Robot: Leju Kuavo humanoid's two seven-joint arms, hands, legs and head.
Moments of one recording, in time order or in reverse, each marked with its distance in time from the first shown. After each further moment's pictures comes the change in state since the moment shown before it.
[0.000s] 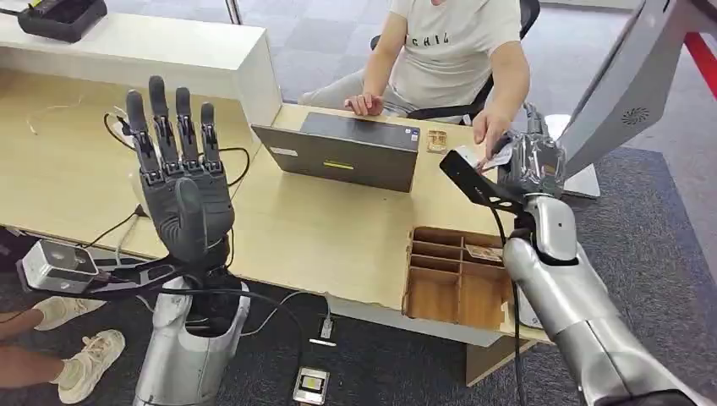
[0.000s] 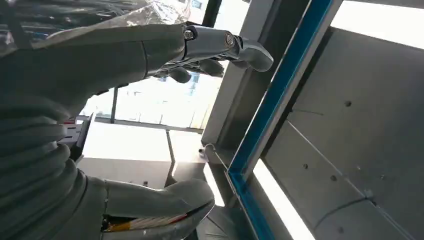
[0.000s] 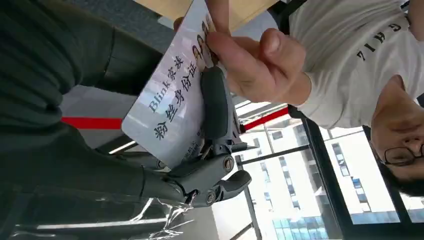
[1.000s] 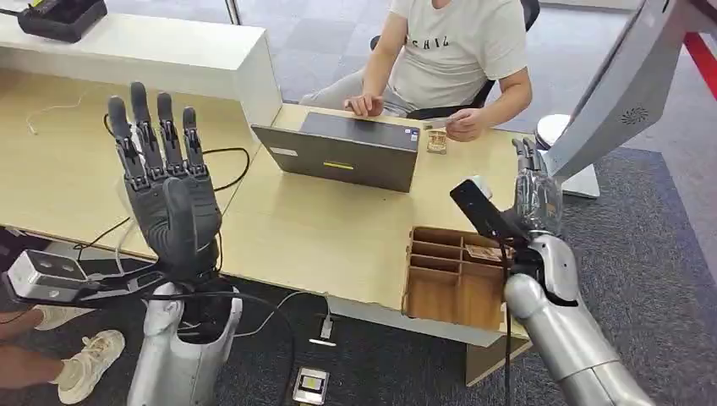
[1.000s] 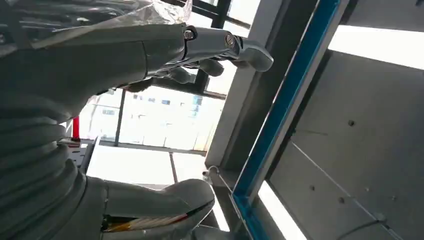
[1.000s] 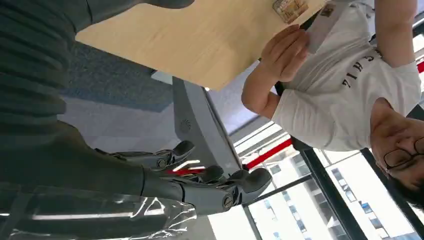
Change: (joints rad) left arm 0.040 0.011 0.018 -0.042 -0.022 0.083 -0.002; right arm 0.223 -0.080 -0.020 -0.271 -0.200 -0.003 -0.031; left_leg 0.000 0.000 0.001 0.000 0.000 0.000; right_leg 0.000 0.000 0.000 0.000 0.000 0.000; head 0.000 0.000
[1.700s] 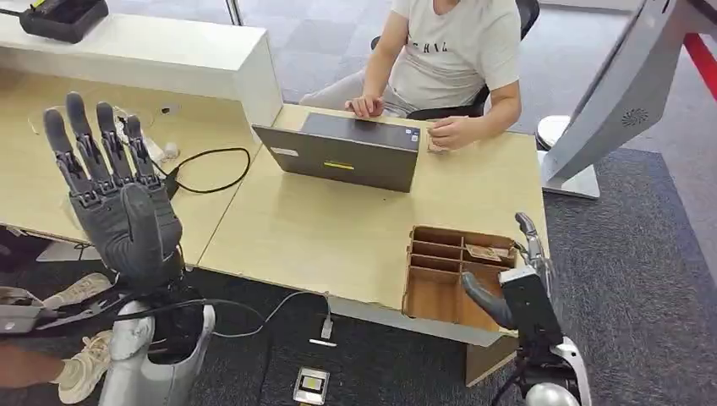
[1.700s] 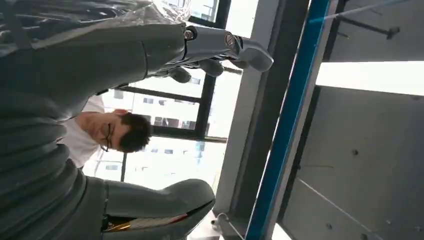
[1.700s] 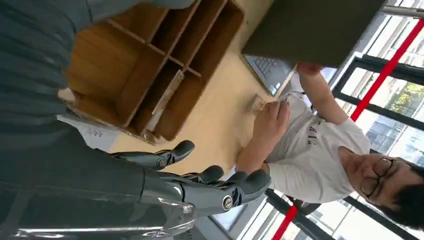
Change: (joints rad) left arm 0.083 0.092 -0.001 -0.150 -0.061 0.221 -0.001; right arm 0.512 -0.090 -0.118 -0.622 -0.371 0.101 -0.114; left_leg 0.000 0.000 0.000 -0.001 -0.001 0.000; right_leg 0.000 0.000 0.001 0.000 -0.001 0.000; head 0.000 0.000
